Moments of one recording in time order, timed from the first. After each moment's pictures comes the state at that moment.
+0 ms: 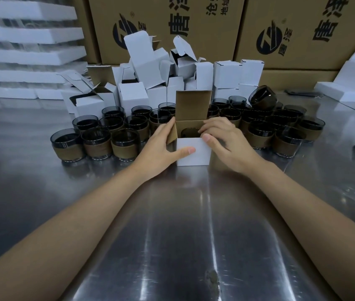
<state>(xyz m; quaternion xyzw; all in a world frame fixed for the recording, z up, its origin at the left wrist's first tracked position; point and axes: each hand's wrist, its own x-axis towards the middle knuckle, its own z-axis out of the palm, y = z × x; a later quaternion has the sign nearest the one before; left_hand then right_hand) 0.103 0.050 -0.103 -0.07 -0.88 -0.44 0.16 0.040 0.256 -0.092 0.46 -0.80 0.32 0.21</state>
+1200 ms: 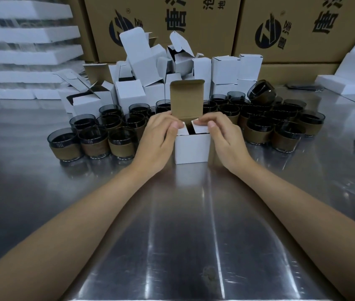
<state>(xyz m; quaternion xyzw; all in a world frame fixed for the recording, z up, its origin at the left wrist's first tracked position) 0.107 0.062 -0.095 -0.12 -0.86 -0.37 0.33 0.048 0.241 -0.100 0.36 -0.75 0.51 0.20</state>
